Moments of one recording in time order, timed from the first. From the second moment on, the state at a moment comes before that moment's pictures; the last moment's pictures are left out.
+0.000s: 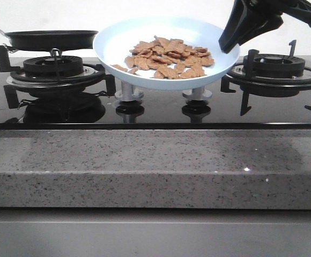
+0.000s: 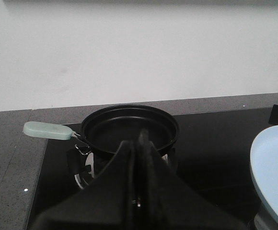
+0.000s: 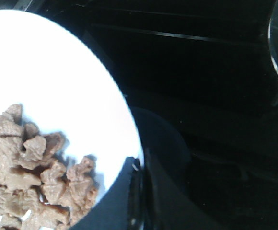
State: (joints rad) left arm -0.26 0.78 -0.61 -0.29 -0.02 0.26; right arm 0.26 1.54 -1.25 0.47 0.67 -0.14
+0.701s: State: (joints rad) left arm -0.26 0.79 -0.61 -0.29 -0.03 0.26; right arm 0.22 1.70 -1.57 0.46 0.84 -0.08
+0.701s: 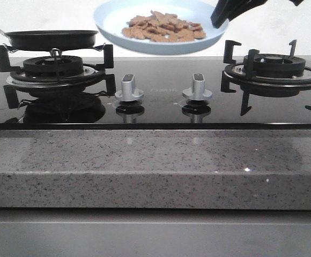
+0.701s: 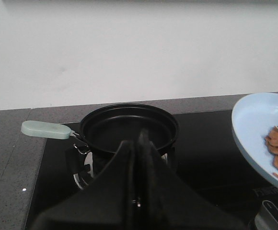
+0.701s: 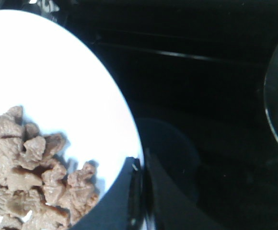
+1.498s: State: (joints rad) left arm -0.26 0.79 -0.61 -0.29 -0.03 0.26; right arm 0.16 2.25 -2.23 0.41 1.24 0.02
